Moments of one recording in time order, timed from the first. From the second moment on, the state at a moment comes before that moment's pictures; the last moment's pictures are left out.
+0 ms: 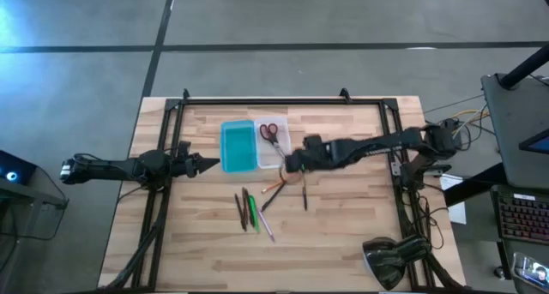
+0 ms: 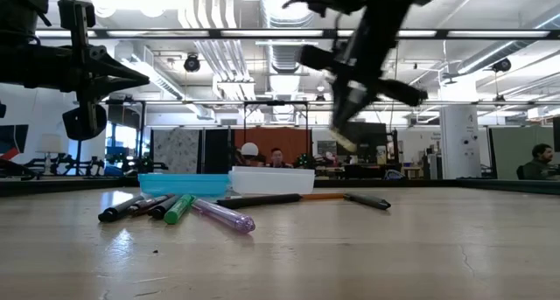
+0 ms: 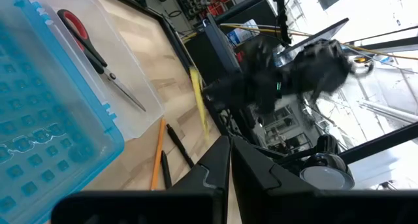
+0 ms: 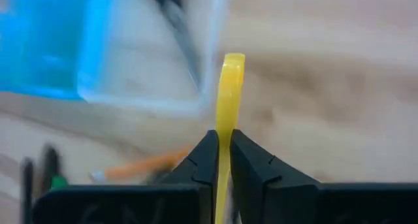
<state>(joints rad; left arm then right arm) -0.02 0.16 0.01 0.05 -0.23 -1.05 -0.02 1.70 1.23 -0.65 0.38 1.30</state>
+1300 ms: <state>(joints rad) -0.01 0.17 0.01 0.08 -0.30 -1.13 -0.25 2.09 1.73 -0.58 0.21 0.47</state>
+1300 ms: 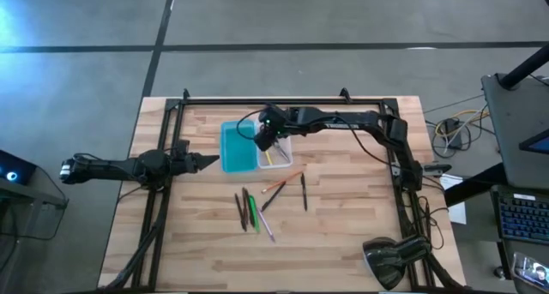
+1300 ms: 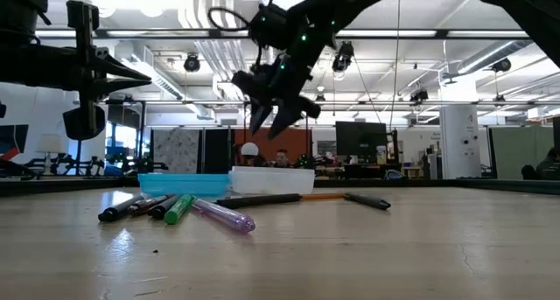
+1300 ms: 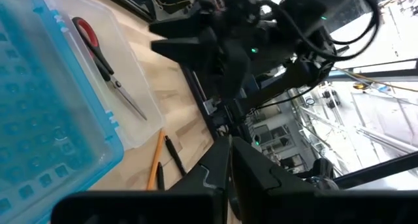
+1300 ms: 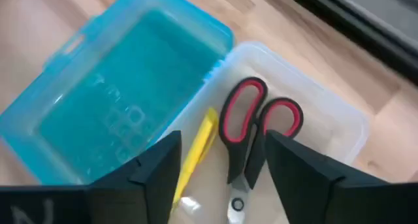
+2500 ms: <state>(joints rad) -0.02 0.17 0.01 0.15 -0.09 -1.15 -0.04 1.64 1.07 -0.59 -0.01 0.22</state>
